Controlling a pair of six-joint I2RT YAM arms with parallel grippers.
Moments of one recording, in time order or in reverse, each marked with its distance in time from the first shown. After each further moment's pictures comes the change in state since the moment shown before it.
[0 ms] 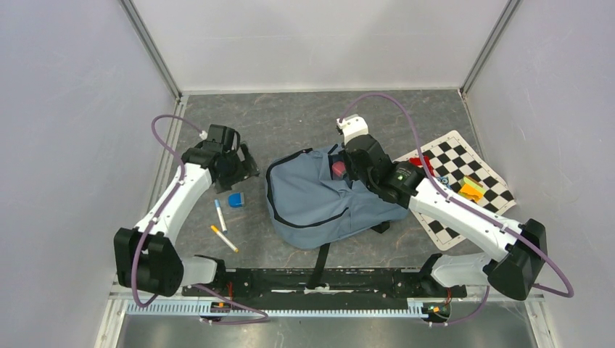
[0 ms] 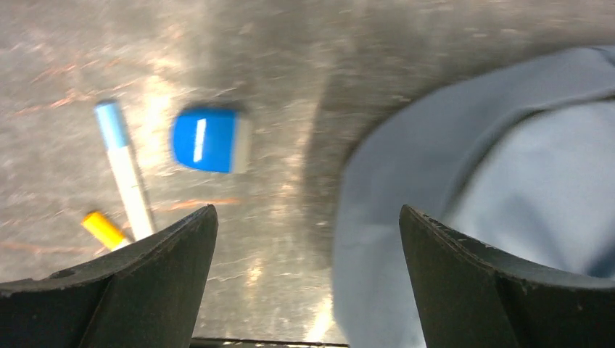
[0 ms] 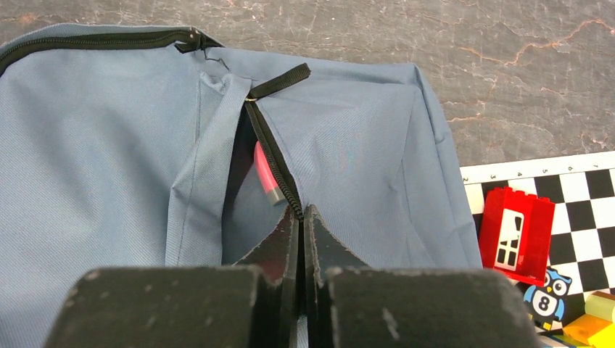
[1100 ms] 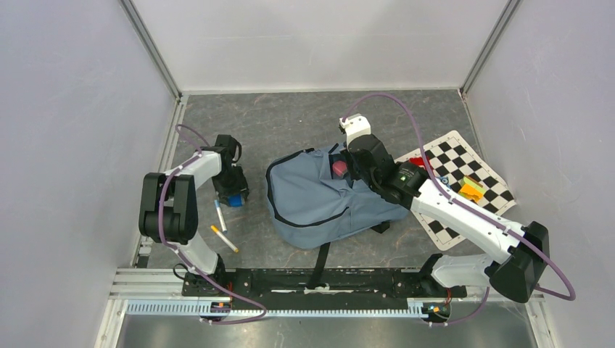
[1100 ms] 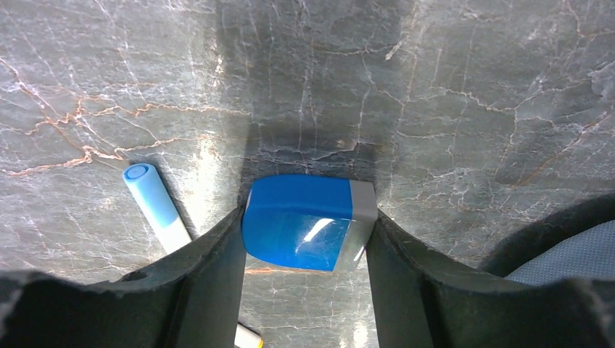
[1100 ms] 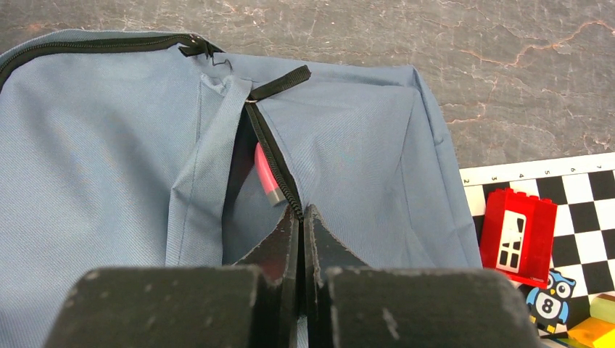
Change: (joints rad) left arm 0.144 0.391 -0.081 0.061 -0.018 0.183; right arm -0.011 -0.021 -0.016 0.014 -0.014 0.001
